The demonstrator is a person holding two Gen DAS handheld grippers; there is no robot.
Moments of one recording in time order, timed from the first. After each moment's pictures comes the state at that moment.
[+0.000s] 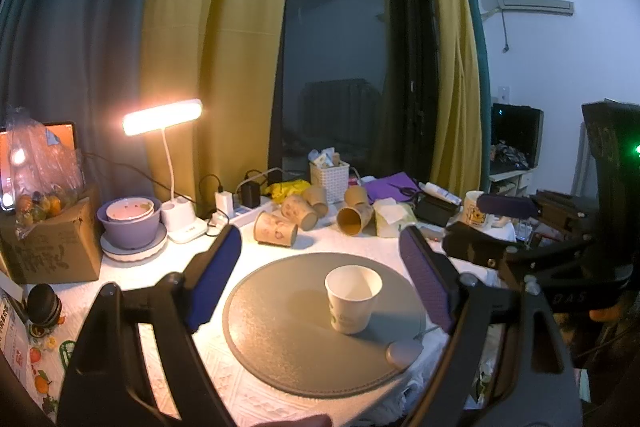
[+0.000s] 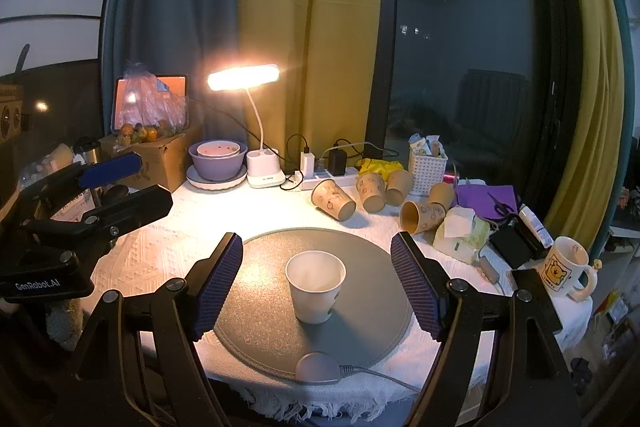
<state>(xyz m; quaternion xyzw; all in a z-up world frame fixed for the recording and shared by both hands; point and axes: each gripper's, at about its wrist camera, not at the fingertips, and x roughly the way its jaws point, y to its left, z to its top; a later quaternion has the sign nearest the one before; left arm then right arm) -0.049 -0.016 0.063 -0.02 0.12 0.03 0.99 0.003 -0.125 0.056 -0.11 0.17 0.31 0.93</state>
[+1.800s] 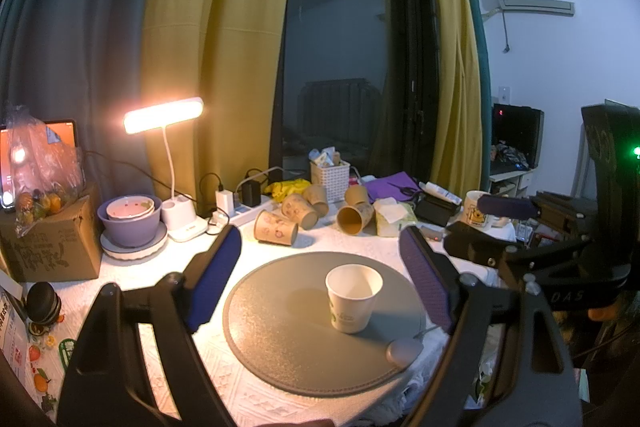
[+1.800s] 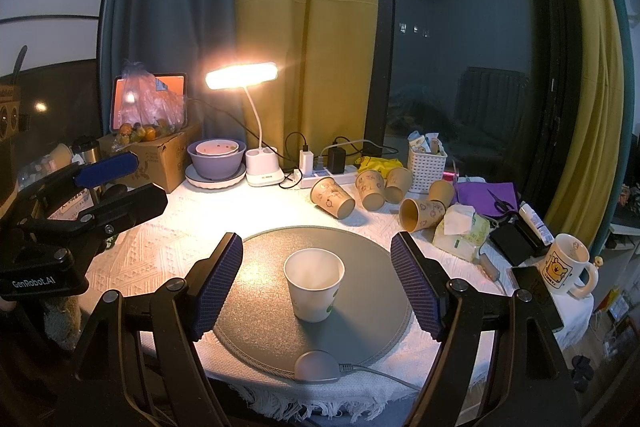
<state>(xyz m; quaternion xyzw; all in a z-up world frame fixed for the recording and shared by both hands) -0.048 -0.016 0.062 -0.03 0.12 0.03 0.99 0.004 -0.127 0.055 -0.11 0.17 0.32 0.93</state>
